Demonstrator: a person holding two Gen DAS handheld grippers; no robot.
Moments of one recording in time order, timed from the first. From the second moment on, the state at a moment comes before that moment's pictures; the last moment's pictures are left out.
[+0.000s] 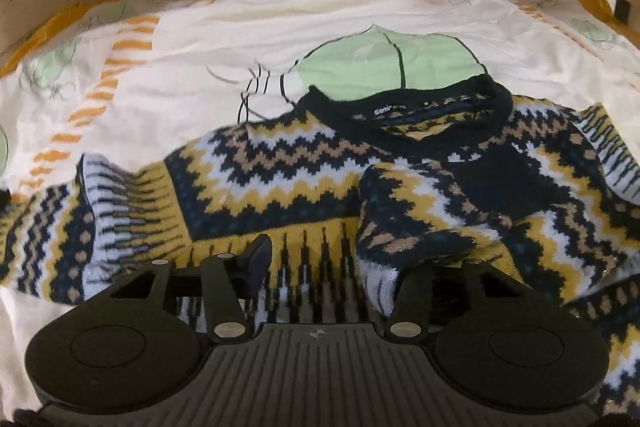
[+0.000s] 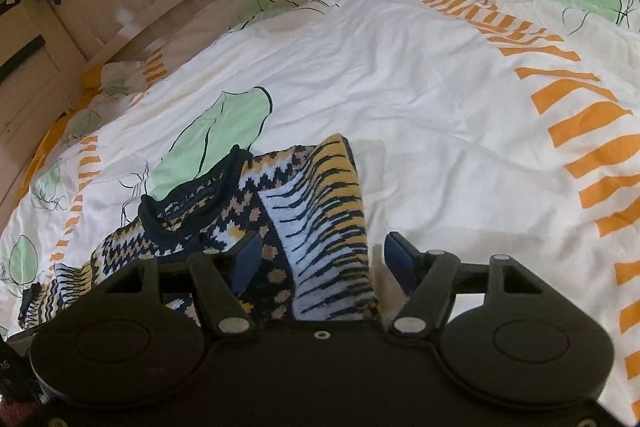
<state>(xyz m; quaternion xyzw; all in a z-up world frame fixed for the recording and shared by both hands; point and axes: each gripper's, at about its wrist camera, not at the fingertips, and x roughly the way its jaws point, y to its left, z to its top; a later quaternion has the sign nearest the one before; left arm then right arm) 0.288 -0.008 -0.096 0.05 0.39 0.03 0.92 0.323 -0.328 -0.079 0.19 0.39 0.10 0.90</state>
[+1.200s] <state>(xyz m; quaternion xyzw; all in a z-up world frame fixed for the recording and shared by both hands) 0.291 0.056 -0.106 0.02 0.37 0.08 0.92 0.324 -0.274 -0.103 0.10 0.41 0.21 0.88</state>
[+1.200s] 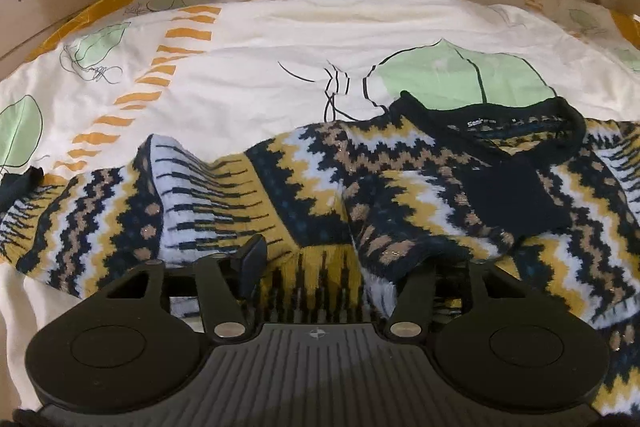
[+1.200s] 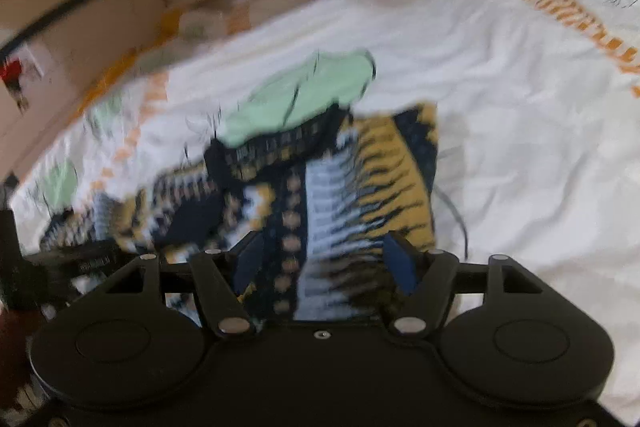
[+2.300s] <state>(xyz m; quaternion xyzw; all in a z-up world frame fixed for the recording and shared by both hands) 0.273 0.122 -0.083 -0.10 0.35 0.11 0.93 0.331 -0.291 -0.113 0.09 0.42 0.15 0.89</state>
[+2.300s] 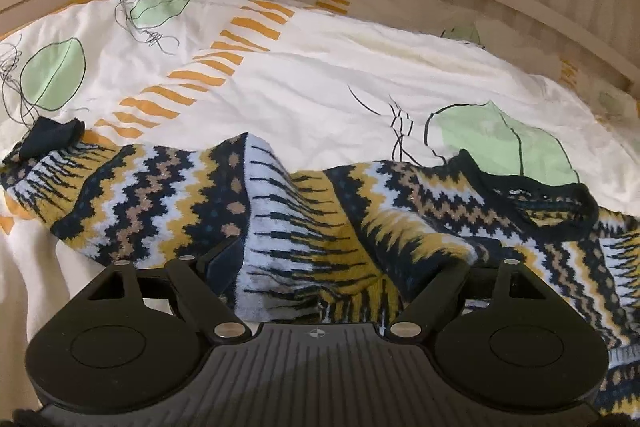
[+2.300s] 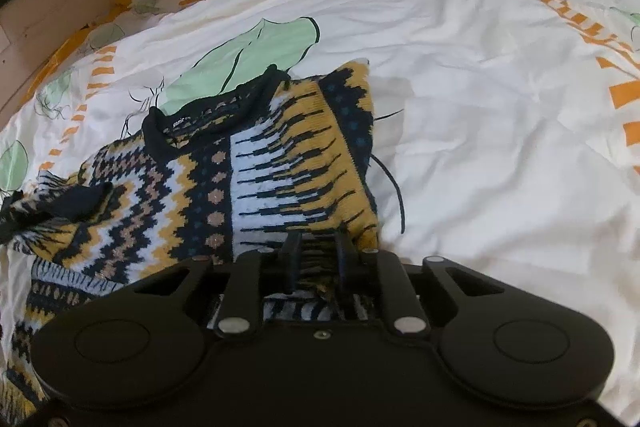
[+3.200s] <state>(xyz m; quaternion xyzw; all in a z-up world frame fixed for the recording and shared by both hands) 0.284 0.137 -0.083 -0.10 0.36 0.01 0.93 0.325 -0.311 -0.097 0.07 0.36 0.09 0.92</state>
